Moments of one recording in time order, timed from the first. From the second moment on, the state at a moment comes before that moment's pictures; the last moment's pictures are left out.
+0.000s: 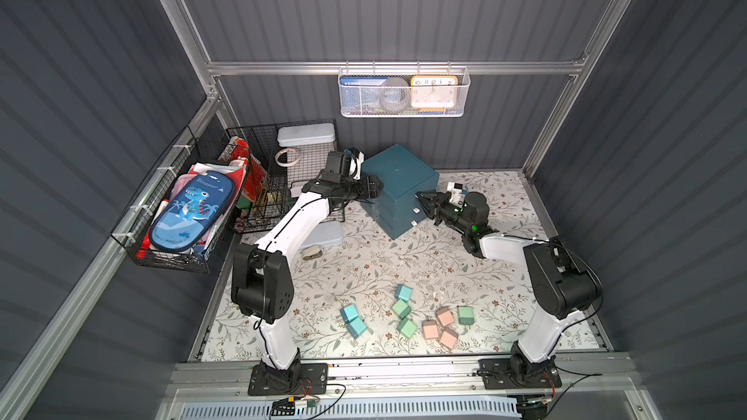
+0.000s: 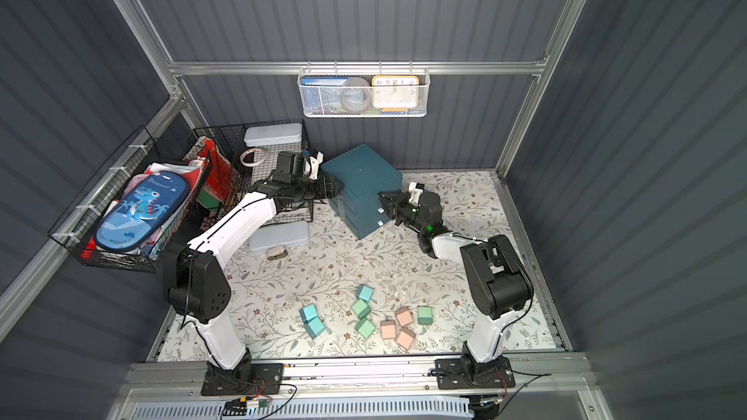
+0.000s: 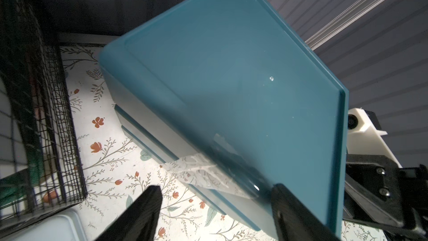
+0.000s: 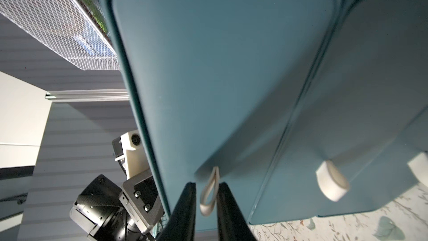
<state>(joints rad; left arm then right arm) -0.39 1.83 1.63 -0.45 0.31 -0.30 0.31 1.79 0.93 0.79 -0.51 1.49</state>
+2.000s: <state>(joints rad) -0.38 1.71 1.53 -0.35 0.31 -0.39 0.16 1.33 1.23 -0.29 -0.40 0.63</state>
